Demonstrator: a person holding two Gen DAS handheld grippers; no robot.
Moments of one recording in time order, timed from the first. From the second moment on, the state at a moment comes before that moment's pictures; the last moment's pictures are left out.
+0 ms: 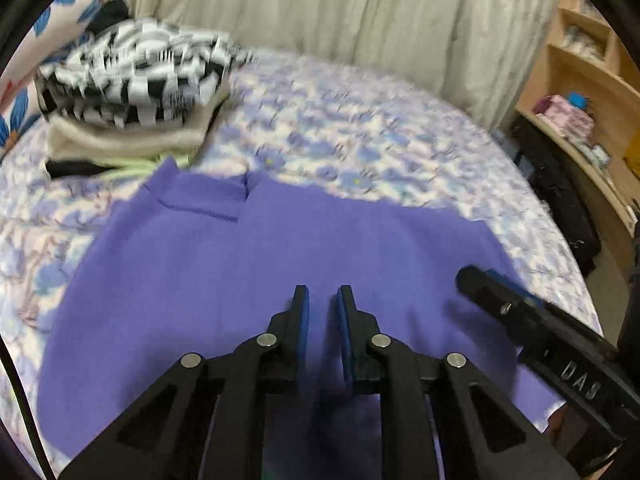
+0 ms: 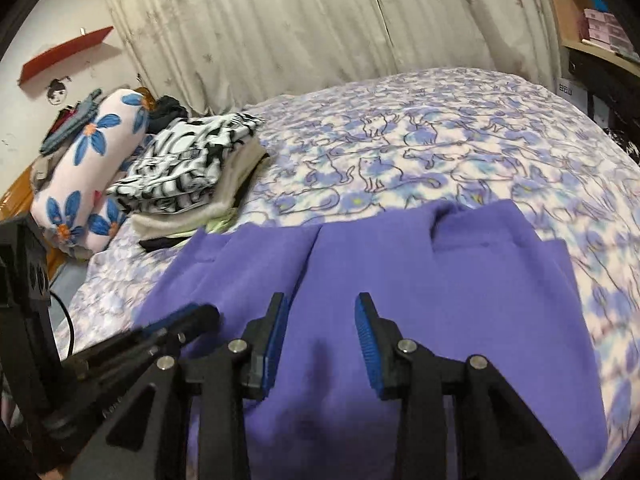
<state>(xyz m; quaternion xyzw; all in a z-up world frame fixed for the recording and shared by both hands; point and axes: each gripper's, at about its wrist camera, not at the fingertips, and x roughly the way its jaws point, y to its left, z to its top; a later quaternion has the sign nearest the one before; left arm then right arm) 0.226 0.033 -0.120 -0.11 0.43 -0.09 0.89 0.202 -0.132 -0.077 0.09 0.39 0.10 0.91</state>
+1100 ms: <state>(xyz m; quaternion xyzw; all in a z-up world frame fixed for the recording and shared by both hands) 0.203 0.042 -0.122 -0.15 0.45 -0.06 0.88 0.178 -0.175 -0.103 0.18 0.46 0.03 0.87</state>
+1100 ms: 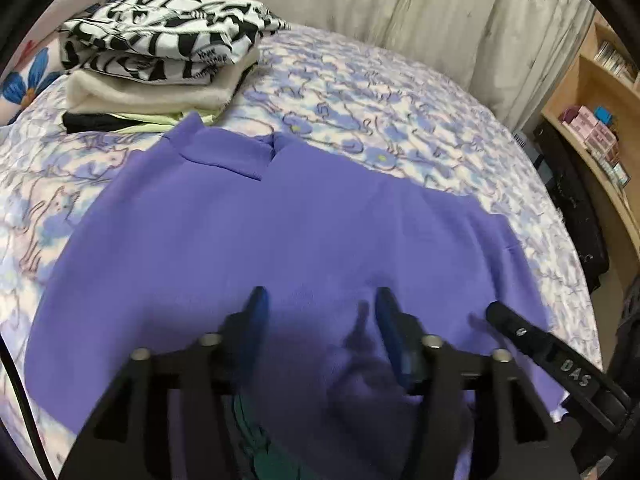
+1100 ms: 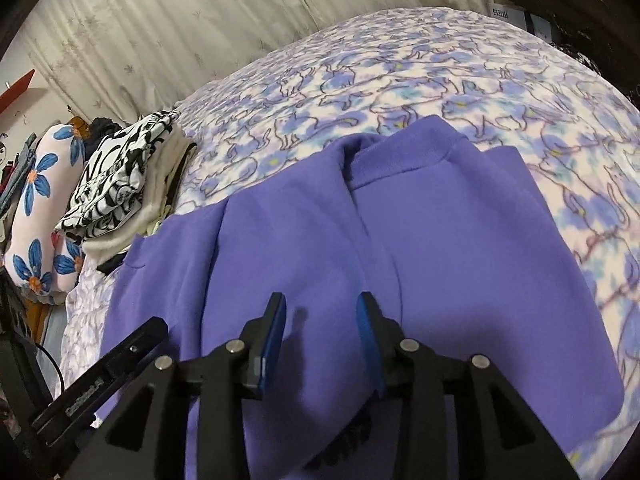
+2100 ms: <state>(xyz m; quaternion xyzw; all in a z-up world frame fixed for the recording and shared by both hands) 0.049 0.138 -0.114 -0.23 0.46 -0.06 0.86 0.068 -0.111 -0.048 0.12 0.42 0.10 0.89</state>
